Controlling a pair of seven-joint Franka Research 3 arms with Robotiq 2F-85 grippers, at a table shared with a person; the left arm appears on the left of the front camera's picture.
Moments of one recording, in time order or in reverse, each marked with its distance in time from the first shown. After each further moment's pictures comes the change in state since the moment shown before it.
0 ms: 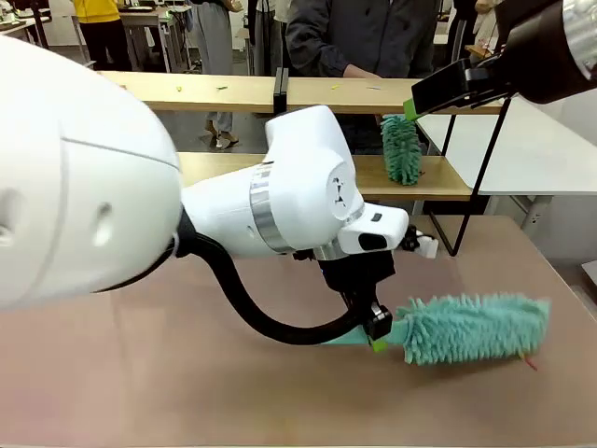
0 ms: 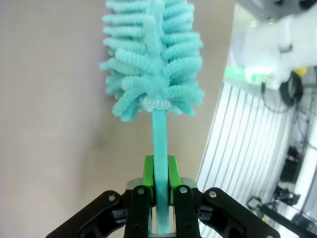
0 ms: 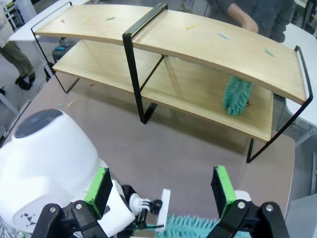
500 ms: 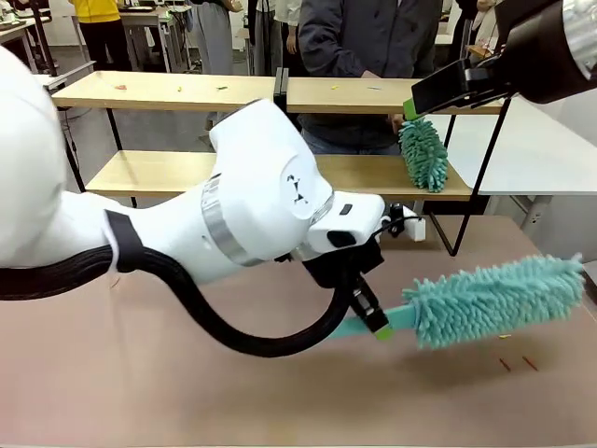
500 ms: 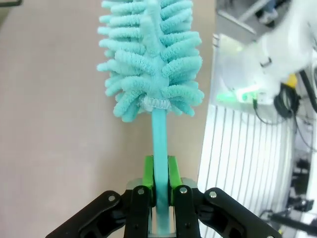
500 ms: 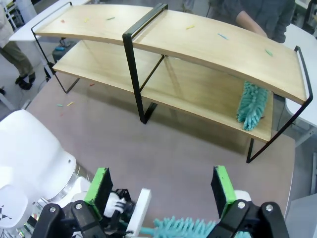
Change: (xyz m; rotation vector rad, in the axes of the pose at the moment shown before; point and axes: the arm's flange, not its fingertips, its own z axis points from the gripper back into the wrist) left arm -0.026 -0.015 0.023 0.001 -0.199 -0.140; right arm 0.000 0.000 0.000 0.000 0.000 0.000
